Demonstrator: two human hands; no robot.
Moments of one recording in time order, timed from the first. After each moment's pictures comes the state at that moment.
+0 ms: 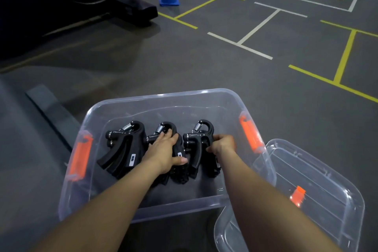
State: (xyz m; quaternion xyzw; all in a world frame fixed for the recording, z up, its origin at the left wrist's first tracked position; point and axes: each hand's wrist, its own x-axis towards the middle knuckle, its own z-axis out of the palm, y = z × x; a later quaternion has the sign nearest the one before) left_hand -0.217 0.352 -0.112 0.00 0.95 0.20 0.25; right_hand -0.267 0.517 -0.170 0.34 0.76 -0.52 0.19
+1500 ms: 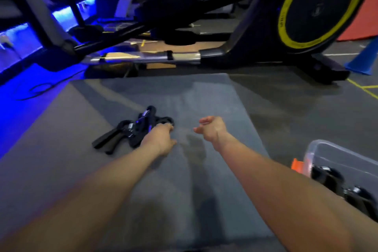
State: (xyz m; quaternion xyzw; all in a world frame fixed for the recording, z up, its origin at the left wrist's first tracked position) left_hand 0.089 -0.059 0.021 -0.43 0.88 0.23 0.02; right_hand -0.058 0.007 -0.013 -0.18 0.77 -0.51 0.33
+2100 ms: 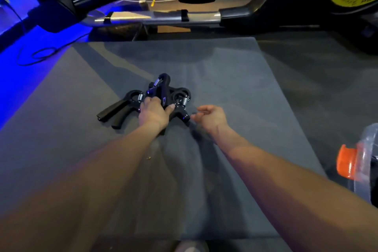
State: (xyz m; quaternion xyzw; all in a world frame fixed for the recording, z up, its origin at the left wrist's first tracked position) left_hand 0.091 -0.129 -0.056 -0.57 0.78 0.25 -0.10; right_hand -0.019 -0.040 -0.082 -0.13 0.73 -0.55 0.38
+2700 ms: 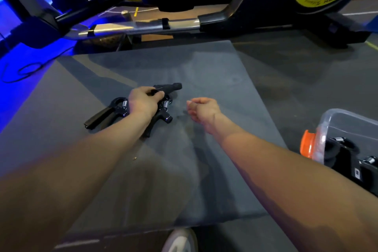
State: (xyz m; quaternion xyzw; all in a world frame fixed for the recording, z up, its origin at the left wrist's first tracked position) left_hand 0.066 -0.096 -0.004 -0.52 0.69 0.41 -0.30; right_hand -0.039 -0.002 -0.034 -0.10 0.67 -0.61 0.41
